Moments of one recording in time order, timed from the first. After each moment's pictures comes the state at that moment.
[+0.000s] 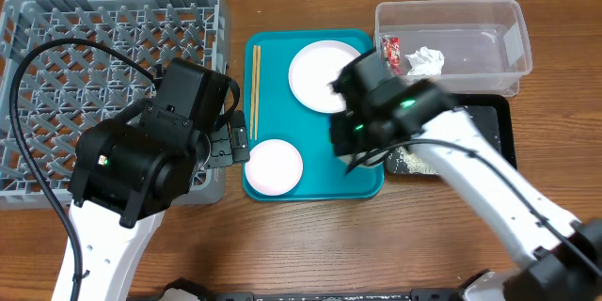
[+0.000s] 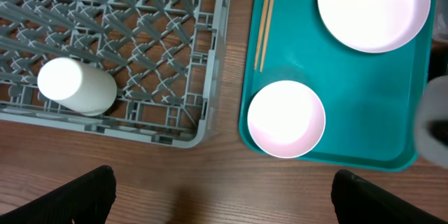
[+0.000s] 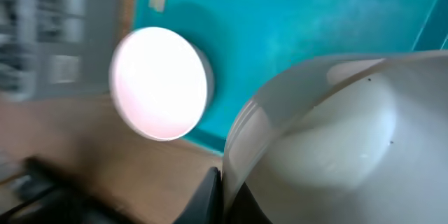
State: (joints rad) left arm -0.42 1.30 1.72 -1.57 -0.28 -0.52; right arm 0.60 1.62 1.42 -1.02 -0.23 0.41
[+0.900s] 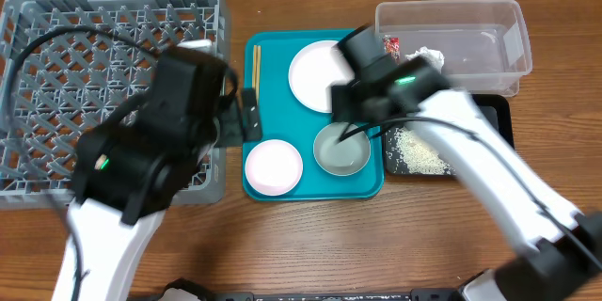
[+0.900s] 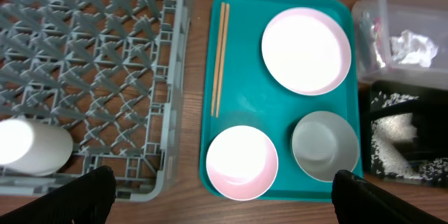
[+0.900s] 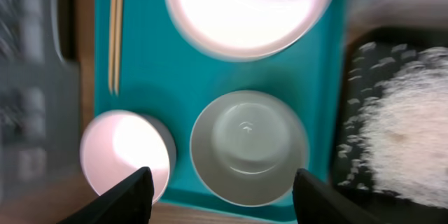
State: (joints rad) left arm -0.42 1.30 1.72 -1.37 -0.21 -0.47; right arm 0.54 1.68 1.64 -1.11 -0.01 0.53
